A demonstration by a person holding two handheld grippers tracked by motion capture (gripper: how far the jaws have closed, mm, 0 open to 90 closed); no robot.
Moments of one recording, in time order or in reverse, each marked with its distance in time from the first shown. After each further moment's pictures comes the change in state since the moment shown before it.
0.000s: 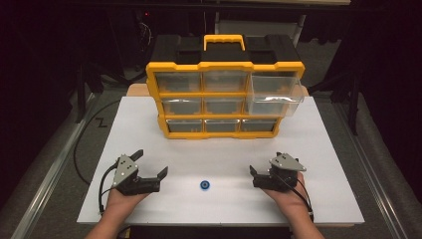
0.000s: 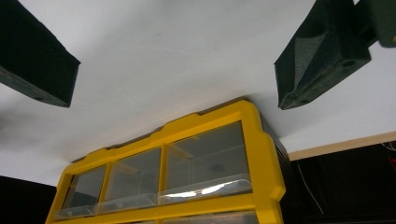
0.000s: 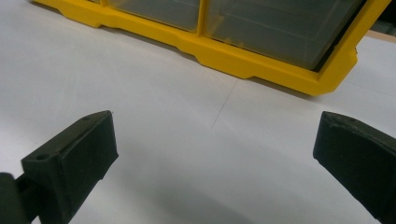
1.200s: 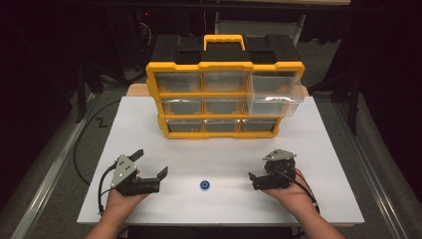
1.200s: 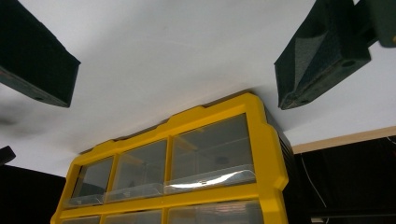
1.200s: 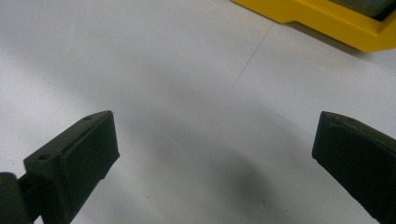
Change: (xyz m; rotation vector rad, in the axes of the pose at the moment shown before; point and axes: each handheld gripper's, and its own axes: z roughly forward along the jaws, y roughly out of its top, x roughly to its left) left arm 0.000 0.002 -0.003 -0.038 -0.011 -0.015; right arm -0.002 0.014 0.009 0.295 0.104 -0.076
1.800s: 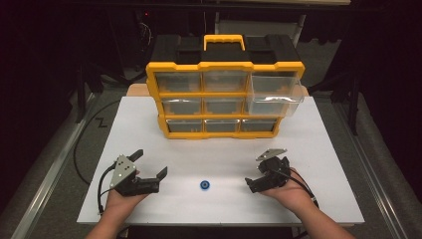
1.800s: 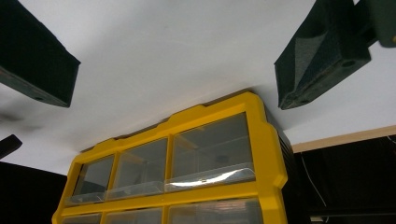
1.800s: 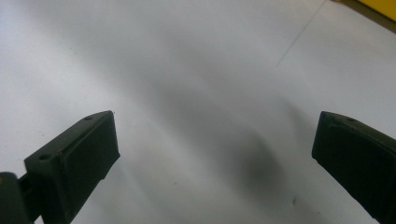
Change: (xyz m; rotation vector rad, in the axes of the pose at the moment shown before) left arm -0.001 0.000 -0.002 -0.007 -0.003 -0.002; right arm 0.006 0.010 0.007 0.129 0.087 -0.066
